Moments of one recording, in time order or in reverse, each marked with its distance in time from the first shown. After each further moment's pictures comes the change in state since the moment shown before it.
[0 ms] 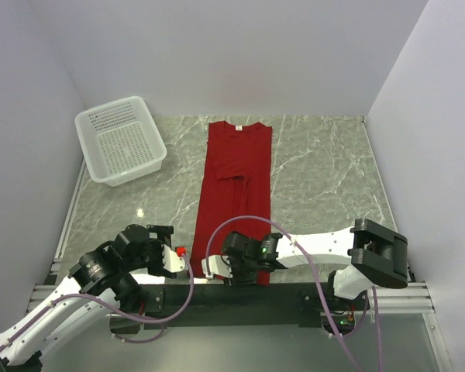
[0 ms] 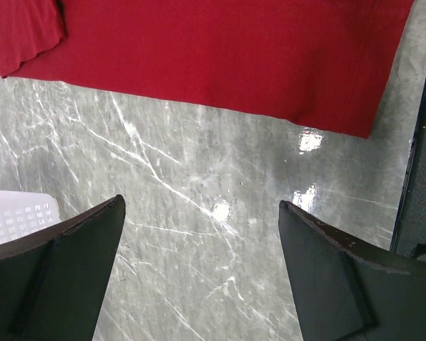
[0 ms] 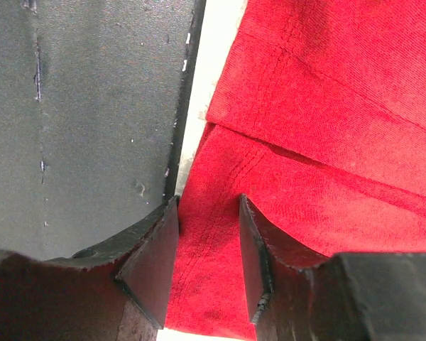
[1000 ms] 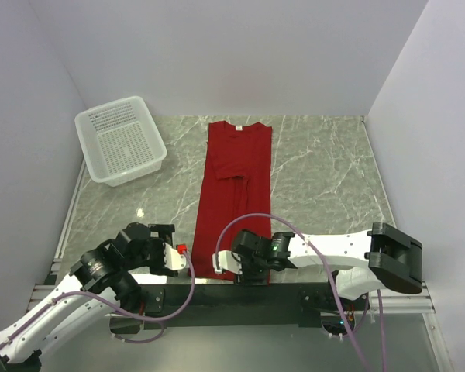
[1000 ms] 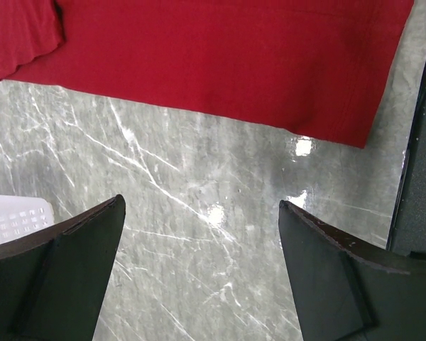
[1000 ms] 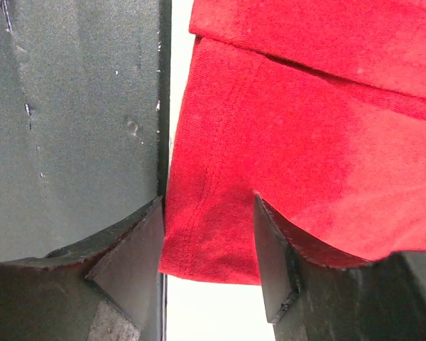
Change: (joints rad) left arm 0.000 0.030 0.008 0.019 0.015 -0.025; right arm -0.030 -0.114 -0.051 -0.098 0.039 0.067
